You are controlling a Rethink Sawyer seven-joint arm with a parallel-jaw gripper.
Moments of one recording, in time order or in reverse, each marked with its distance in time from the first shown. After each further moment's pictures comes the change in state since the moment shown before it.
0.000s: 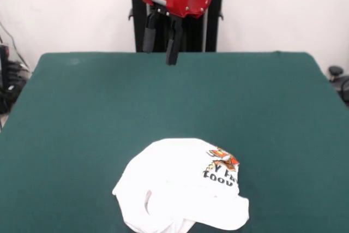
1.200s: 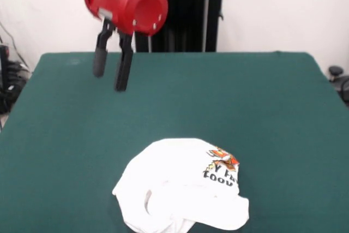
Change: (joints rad) arm -0.062 0.120 0.006 -0.231 0.000 0.000 0.000
